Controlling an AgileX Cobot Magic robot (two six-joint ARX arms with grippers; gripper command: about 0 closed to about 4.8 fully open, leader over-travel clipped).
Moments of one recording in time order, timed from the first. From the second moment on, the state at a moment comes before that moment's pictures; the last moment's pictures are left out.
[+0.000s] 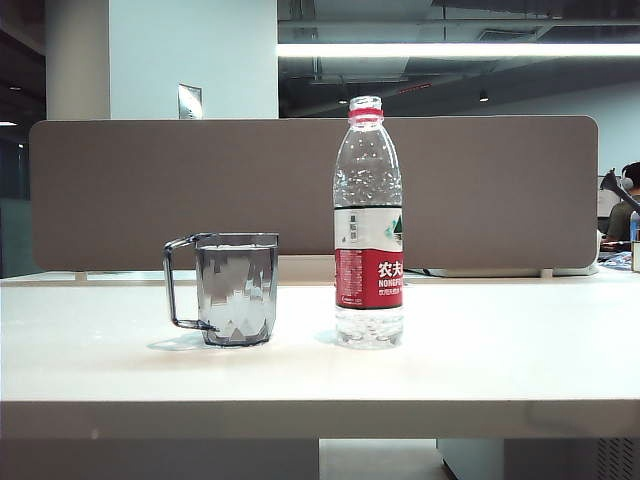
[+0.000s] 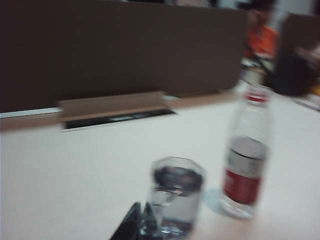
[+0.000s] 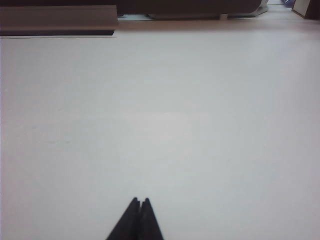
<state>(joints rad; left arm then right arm) -0.38 0.09 0.25 -0.09 0.04 -0.04 0.04 0.00 0.01 -0.19 0.05 0.01</state>
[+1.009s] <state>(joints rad) 0.04 0.01 0.01 -0.17 0.08 -0.04 0.04 0.00 0.01 -0.19 0.05 0.01</state>
